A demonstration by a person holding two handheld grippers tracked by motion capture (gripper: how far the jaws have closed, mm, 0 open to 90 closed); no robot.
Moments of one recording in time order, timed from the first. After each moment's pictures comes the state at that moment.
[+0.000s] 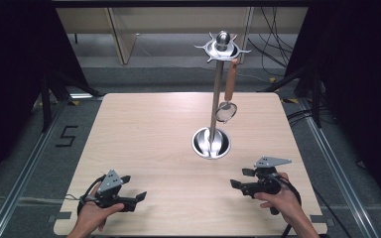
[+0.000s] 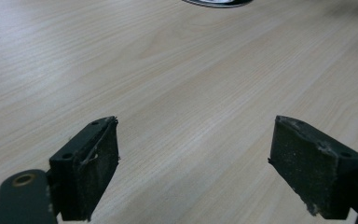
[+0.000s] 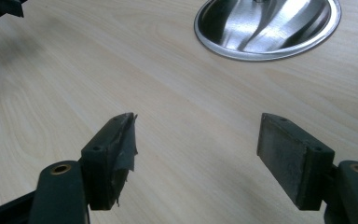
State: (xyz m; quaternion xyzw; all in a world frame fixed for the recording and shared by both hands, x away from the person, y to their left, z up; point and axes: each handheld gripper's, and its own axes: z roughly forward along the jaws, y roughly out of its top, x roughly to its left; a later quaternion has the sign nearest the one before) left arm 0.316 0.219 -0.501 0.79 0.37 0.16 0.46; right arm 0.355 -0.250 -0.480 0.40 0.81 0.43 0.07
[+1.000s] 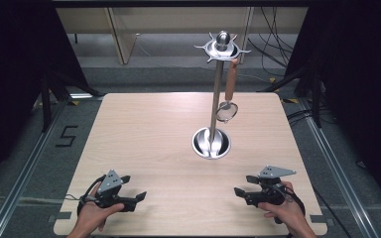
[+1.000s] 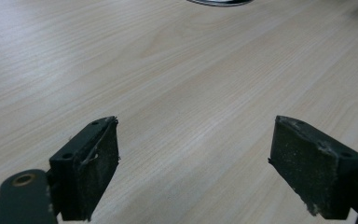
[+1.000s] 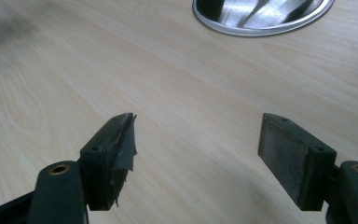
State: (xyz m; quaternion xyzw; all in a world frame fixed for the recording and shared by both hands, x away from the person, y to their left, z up) left arm 0.317 0.221 -0.500 0.80 0.36 0.16 0.44; right arm 0.334 -0.259 -0.493 0.39 0.81 0.43 0.09
